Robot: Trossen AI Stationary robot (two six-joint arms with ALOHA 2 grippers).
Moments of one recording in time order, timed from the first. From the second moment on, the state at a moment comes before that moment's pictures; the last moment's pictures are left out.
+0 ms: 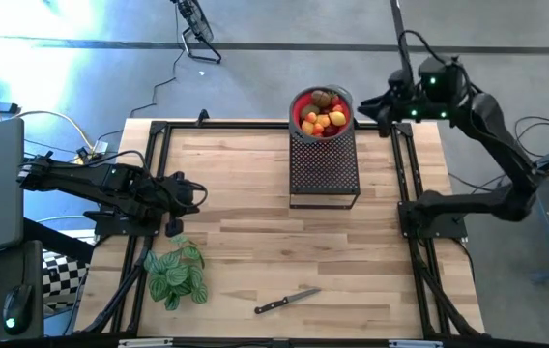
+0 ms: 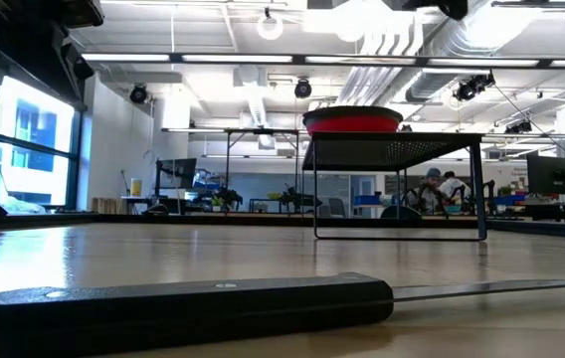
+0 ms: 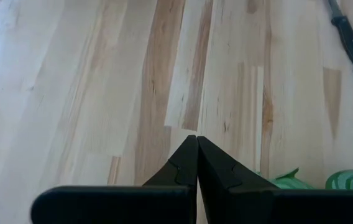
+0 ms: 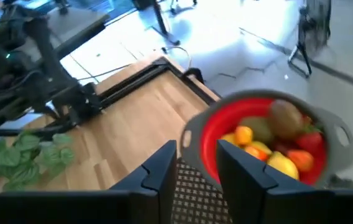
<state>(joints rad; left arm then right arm) -0.16 0.68 0.73 -0.90 -0.12 -0.30 -0.75 1.11 1.55 -0.91 -0.31 0.16</state>
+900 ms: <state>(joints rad) -0.16 0.69 0.73 -0.73 -0.13 -0.21 -0.03 1.16 1.01 -0.16 -0.10 0.20</state>
